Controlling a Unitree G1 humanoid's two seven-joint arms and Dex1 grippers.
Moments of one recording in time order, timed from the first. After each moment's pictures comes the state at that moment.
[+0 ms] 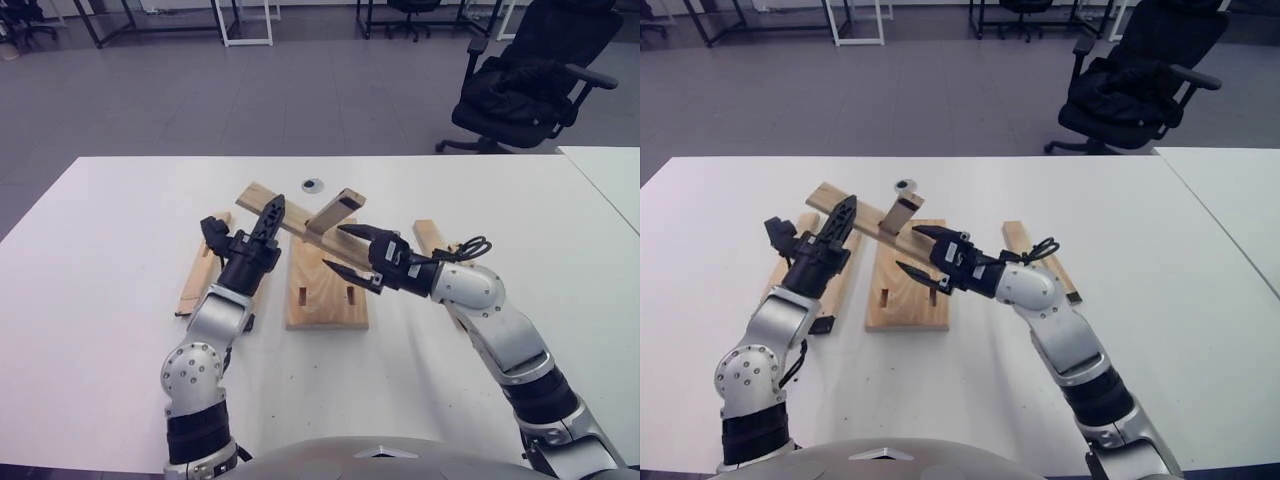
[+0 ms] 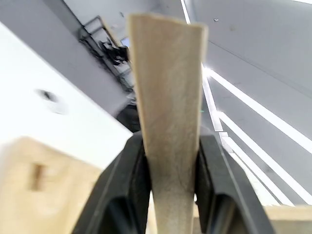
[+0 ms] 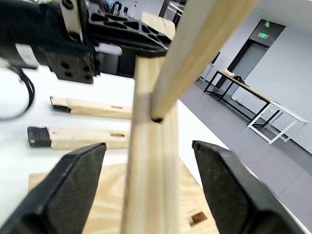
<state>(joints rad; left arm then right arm) 0.07 -0.03 0.21 -0.56 -1.11 0.58 0.04 -0.19 -0.45 0.32 -0.40 0.09 0.25 0.68</state>
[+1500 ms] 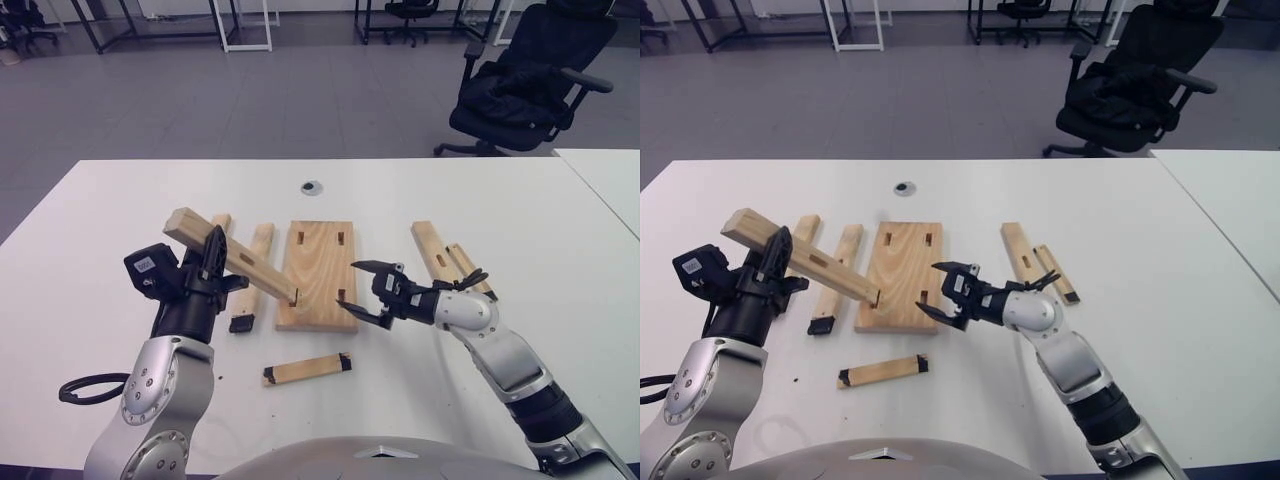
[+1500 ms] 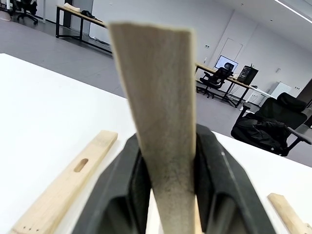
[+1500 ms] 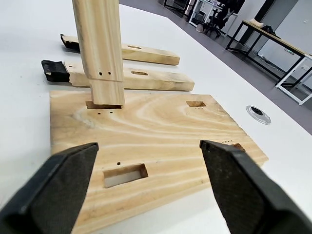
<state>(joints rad) 0.27 0.06 0.17 -1.05 -0.72 0.72 0.35 -0.11 -0.46 0.37 -0.22 0.02 0.20 0.71</state>
